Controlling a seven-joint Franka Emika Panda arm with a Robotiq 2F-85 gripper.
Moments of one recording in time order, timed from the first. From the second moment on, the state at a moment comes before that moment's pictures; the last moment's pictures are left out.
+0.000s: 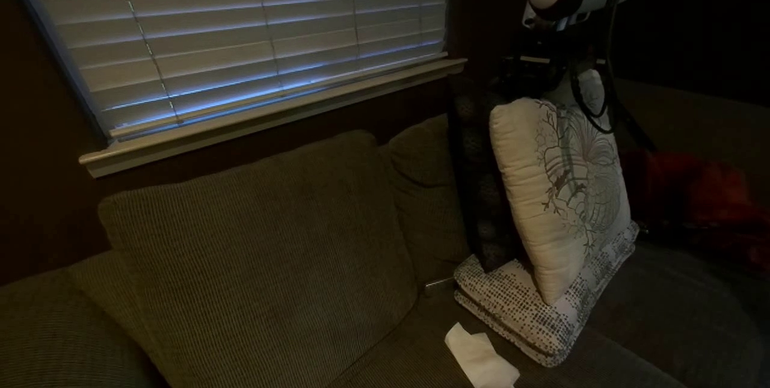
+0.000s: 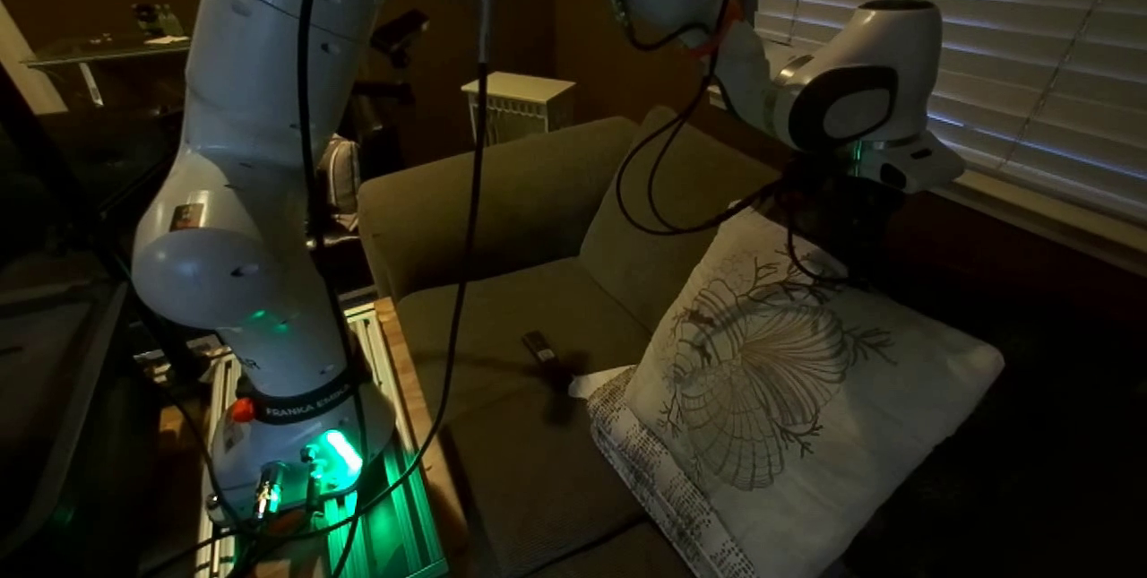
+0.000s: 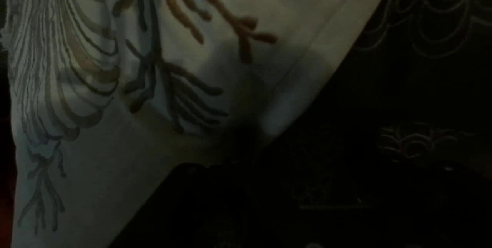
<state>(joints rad) -0.09 0.55 -0.19 -1.68 0.02 2.46 0.75</state>
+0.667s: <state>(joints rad) -0.09 0.58 -0.20 -1.63 0.02 2.38 0.79</state>
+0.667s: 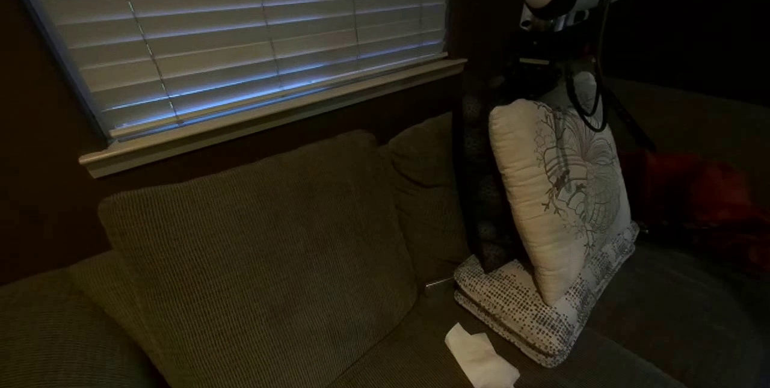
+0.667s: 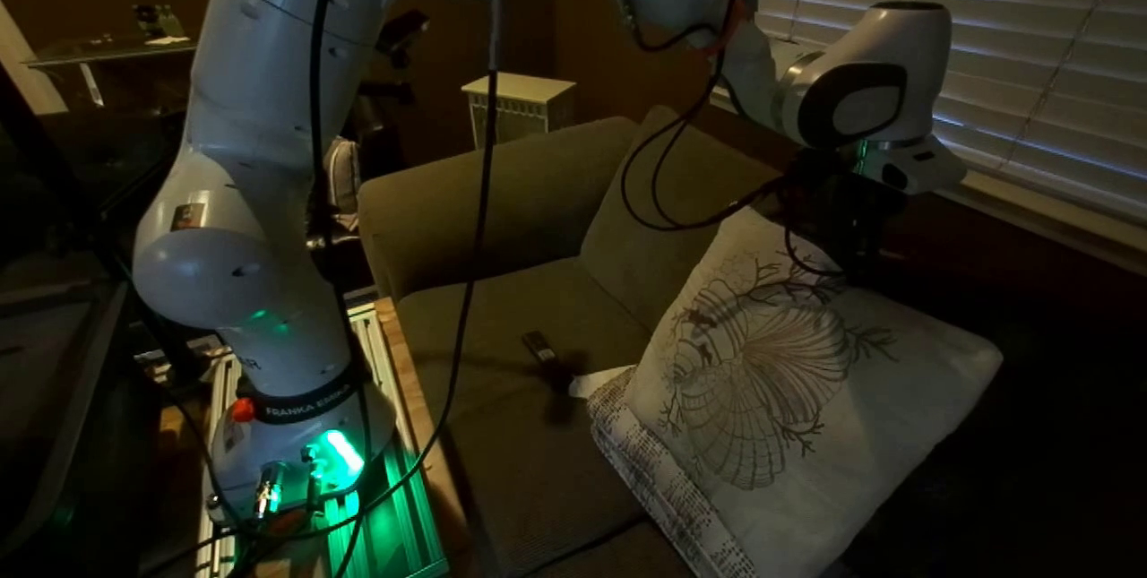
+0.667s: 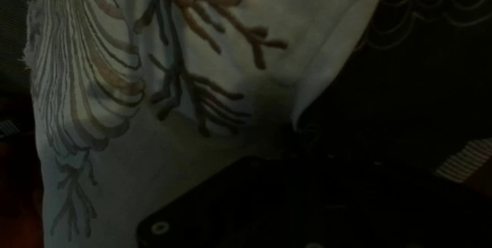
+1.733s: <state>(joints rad) -0.09 0.51 -0.19 -1.62 0.07 2.19 0.84</state>
